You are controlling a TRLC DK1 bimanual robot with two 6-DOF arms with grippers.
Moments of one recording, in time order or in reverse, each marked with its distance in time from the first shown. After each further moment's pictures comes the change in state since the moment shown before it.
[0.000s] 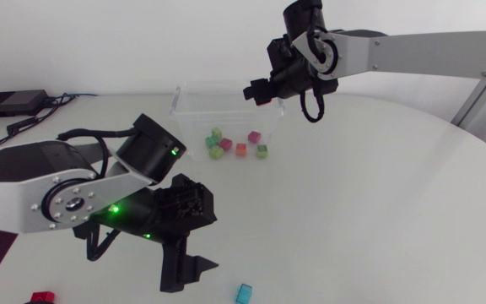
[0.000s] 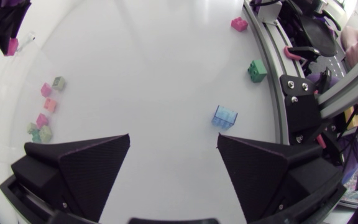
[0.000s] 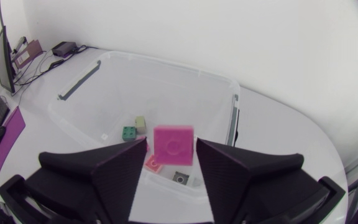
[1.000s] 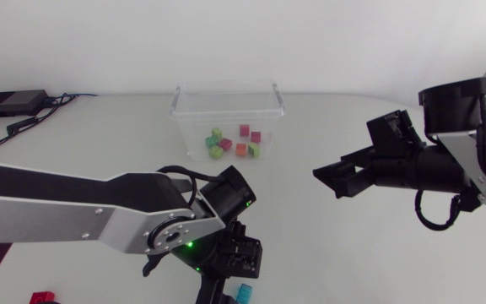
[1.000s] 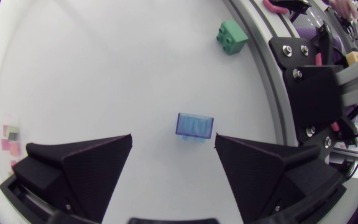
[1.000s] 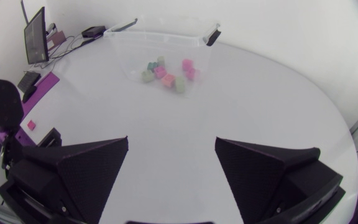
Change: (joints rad) left arm -0.217 0.304 0.087 0.016 -0.074 0.101; right arm -0.202 -0.835 -0.974 0.089 -0.294 -0.134
